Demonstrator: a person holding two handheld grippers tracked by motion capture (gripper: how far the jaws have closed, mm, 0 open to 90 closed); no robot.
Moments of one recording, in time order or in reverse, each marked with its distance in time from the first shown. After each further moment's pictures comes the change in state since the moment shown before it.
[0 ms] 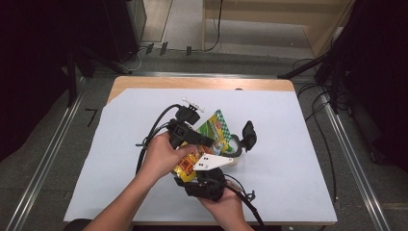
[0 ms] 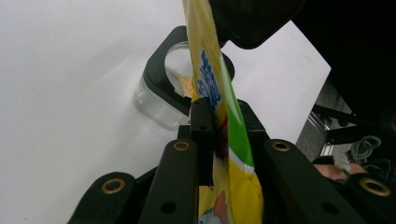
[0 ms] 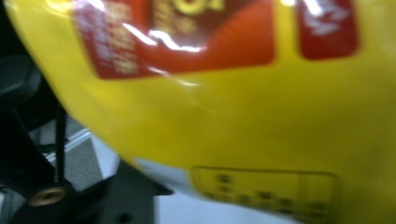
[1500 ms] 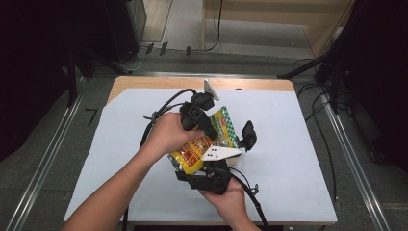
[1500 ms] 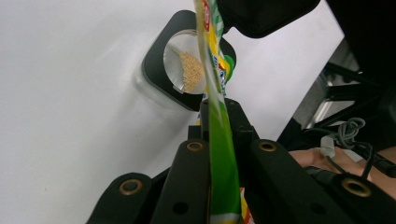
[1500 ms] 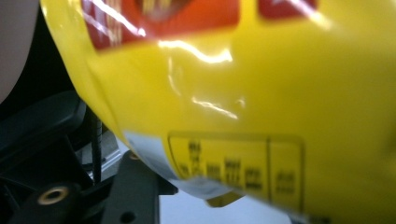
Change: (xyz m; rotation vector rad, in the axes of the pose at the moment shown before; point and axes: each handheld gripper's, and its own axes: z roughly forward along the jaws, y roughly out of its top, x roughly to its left) left arm -0.008 0.054 0.006 0.269 0.039 -0.031; right arm -0.015 0.010 -0.011 -0.073 0.119 0.103
